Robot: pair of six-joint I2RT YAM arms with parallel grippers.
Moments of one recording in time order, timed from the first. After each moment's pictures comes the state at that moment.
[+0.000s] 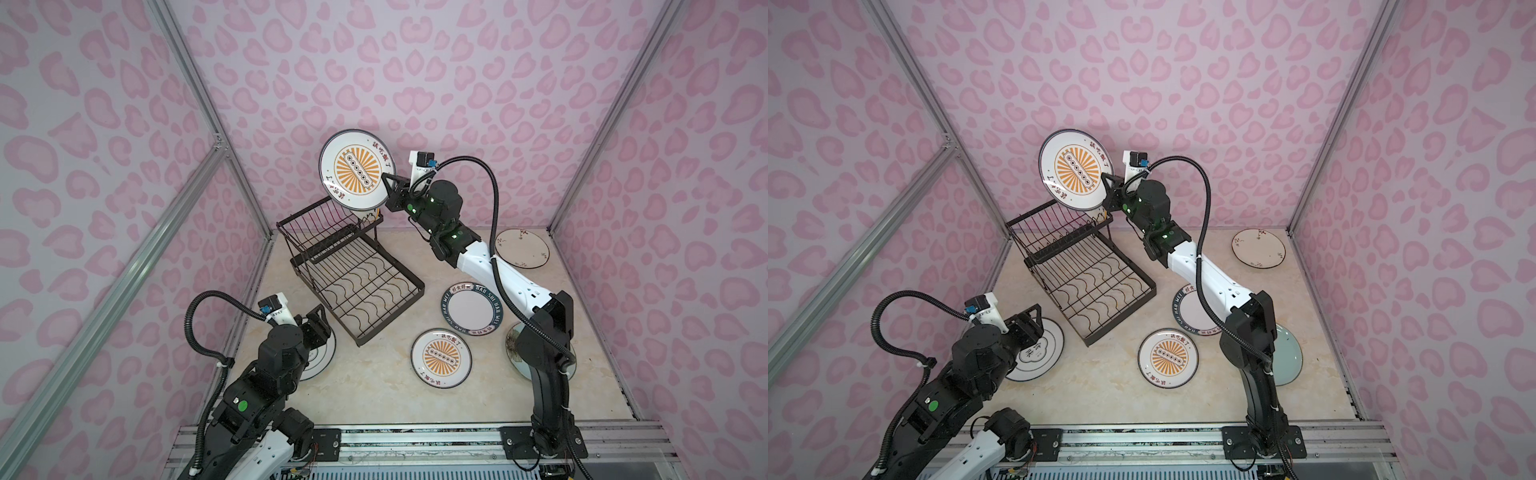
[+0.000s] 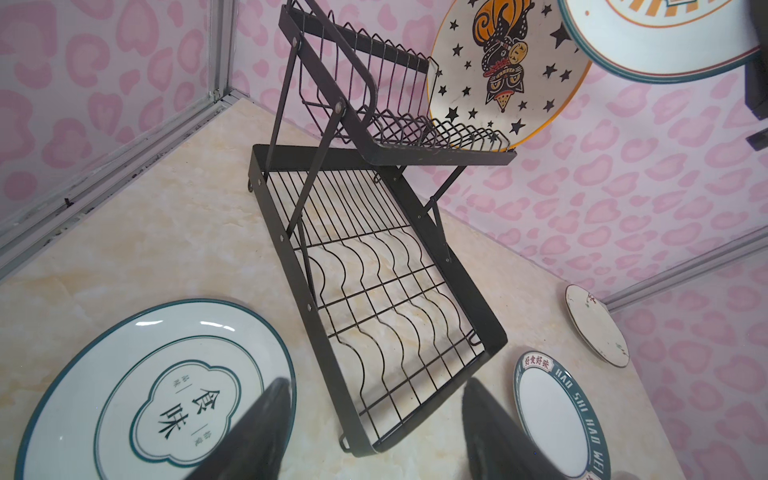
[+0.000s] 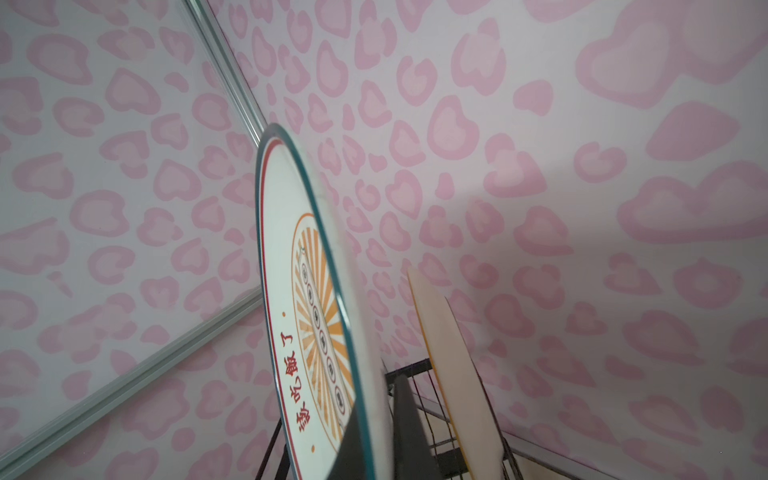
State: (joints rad) left arm -0.55 0.49 0.73 -0.64 -0.48 -0.72; right arm 0.67 2.07 2.08 0.18 -0.01 0.41
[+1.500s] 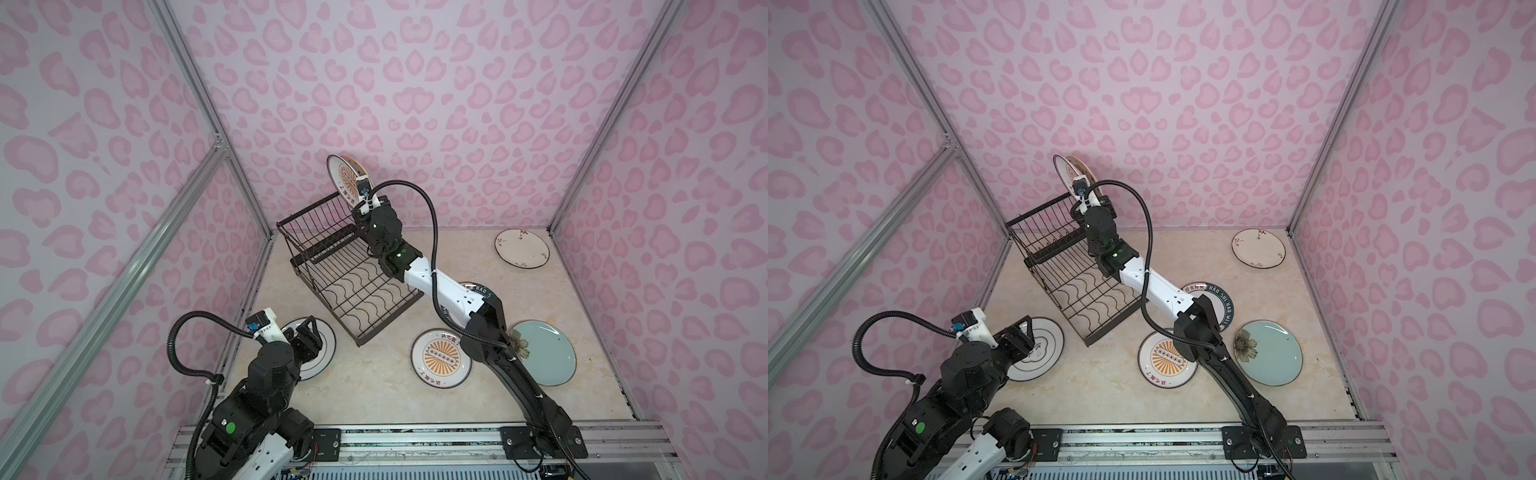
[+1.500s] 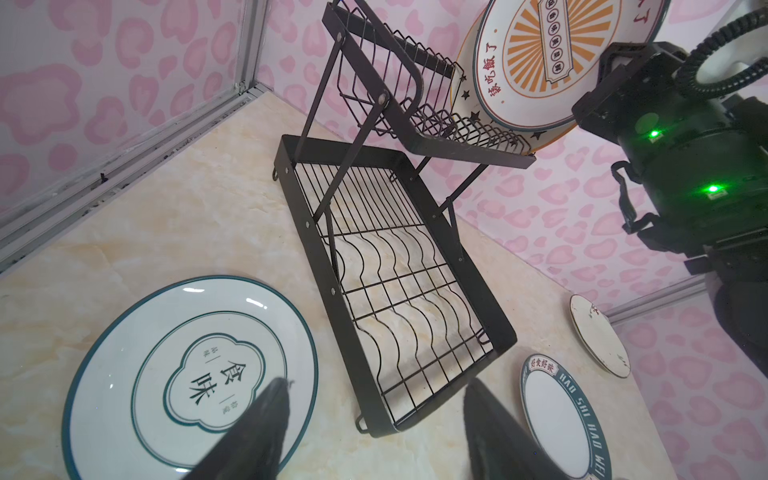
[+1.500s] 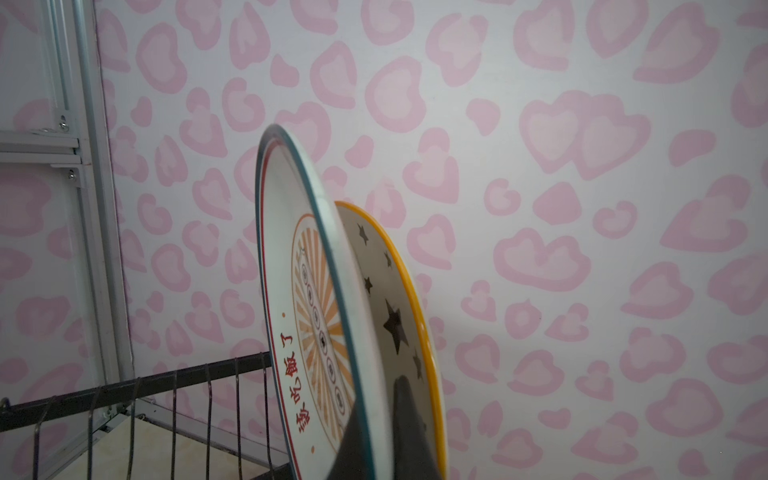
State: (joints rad) left arm -0.55 0.34 0.68 -0.74 -0.51 -0.77; right arm 0.83 2.54 2.57 0.20 0.57 -0.28
